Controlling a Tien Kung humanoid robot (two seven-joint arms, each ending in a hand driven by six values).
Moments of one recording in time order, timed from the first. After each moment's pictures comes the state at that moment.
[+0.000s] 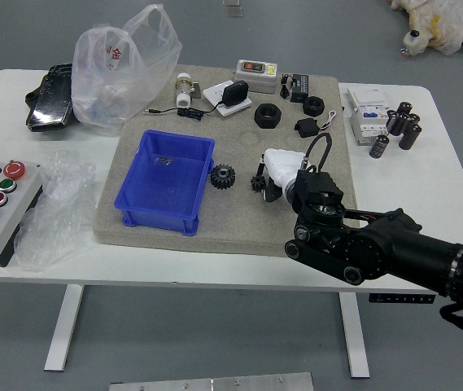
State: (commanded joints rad) left arm -0.20 0.16 -0.97 -0.33 1.06 -0.01 0.40; right arm 0.92 -0.11 0.21 0.96 -1.58 -0.25 -0.65
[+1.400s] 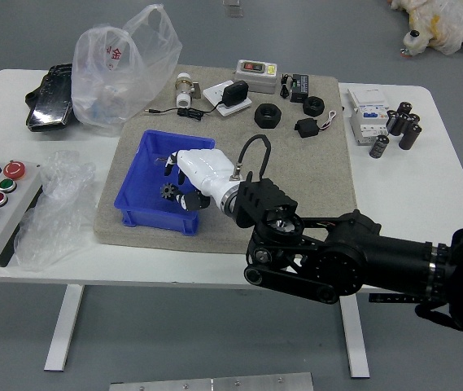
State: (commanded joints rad) left arm -0.20 0.16 -0.98 -0.33 1.08 -0.01 0.41; right arm 0.97 -0.02 0.15 1.15 -1.59 -0.32 -0.51
